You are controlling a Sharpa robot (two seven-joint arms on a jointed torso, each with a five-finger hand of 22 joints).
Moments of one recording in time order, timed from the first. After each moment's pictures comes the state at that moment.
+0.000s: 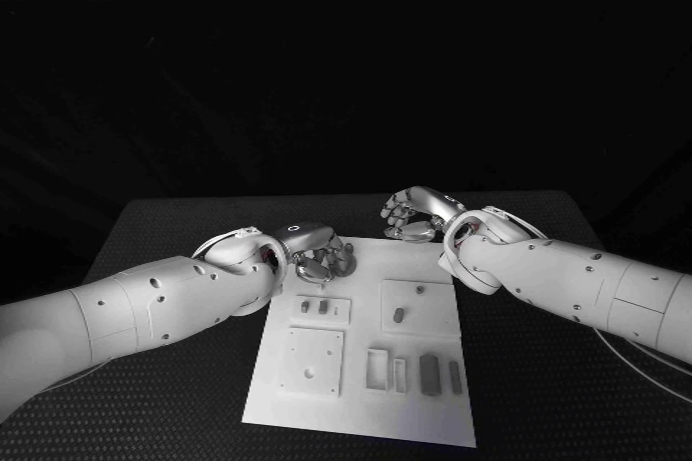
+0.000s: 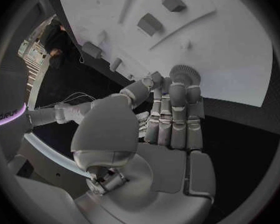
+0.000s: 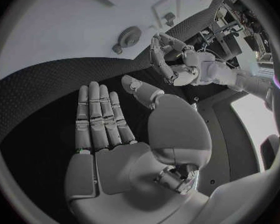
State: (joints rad) left arm 1.21 -0.59 -0.13 1.23 -1.43 -0.26 0.11; left_hand 1.19 -0.07 0.66 -0.29 0.12 1.06 0.10 0.27 0.59 1.34 0.04 0.10 0.30 1.15 -0.07 1.15 0.54 0.01 0.90 -0.12 0.78 1.31; right arm 1.21 -0.58 -0.07 1.16 -1.21 -0.43 0.06; right_hand 1.11 -0.18 0.76 -0.24 0.13 0.77 0.18 0.41 0.36 1.08 0.15 0.13 0.17 1.02 0.11 0.19 0.77 0.23 0.77 0.18 0.26 1.03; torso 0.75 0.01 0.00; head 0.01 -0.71
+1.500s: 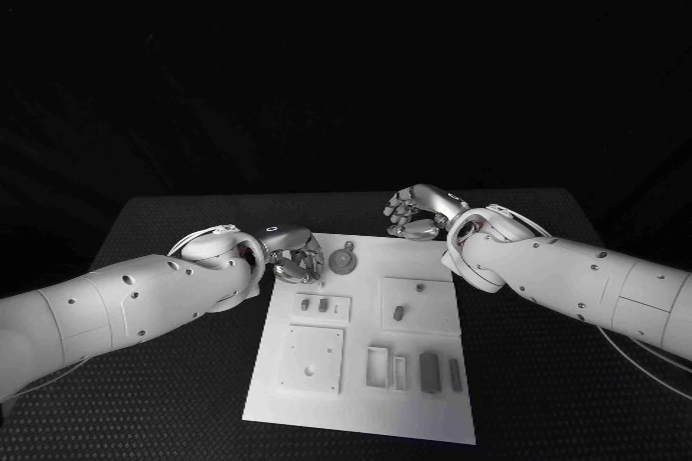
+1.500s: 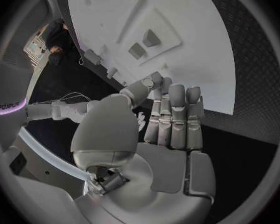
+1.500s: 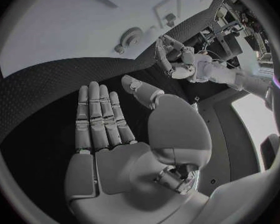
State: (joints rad) left arm 1.21 -0.66 -0.13 1.22 -1.40 -0.16 0.11; left_hand 1.18 -0.07 0.67 -0.29 0.11 1.06 0.10 0.27 0.59 1.34 0.04 0.09 0.30 1.16 -0.07 1.15 0.54 0.01 0.91 -0.12 0.79 1.31; right arm 1.21 -0.59 -0.07 1.17 -1.21 -0.43 0.06; right_hand 1.11 -0.18 0.76 -0.24 0.13 0.77 0.18 0.42 0.36 1.08 0.15 0.13 0.17 1.02 0.11 0.19 0.77 0.23 0.77 0.18 0.26 1.04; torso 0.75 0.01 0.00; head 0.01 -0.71
